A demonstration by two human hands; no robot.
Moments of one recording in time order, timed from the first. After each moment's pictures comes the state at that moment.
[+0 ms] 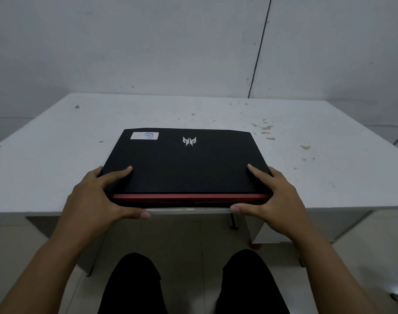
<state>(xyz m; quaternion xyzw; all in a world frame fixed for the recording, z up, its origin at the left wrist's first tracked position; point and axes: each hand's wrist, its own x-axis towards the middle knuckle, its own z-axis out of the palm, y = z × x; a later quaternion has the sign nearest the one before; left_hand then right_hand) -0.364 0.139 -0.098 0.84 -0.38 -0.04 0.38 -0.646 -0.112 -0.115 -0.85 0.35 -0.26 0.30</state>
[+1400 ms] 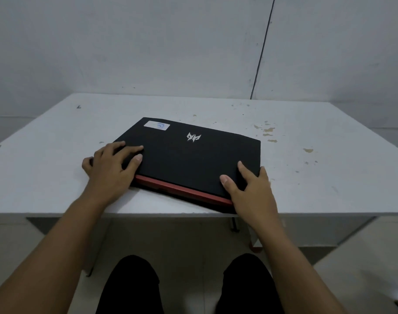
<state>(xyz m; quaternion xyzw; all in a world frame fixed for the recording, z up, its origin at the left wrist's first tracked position) -0.316 0.075 -0.109 0.88 -0.37 0.05 0.29 -0.585 -0.086 -0.110 -0.78 0.46 -0.24 0.34</state>
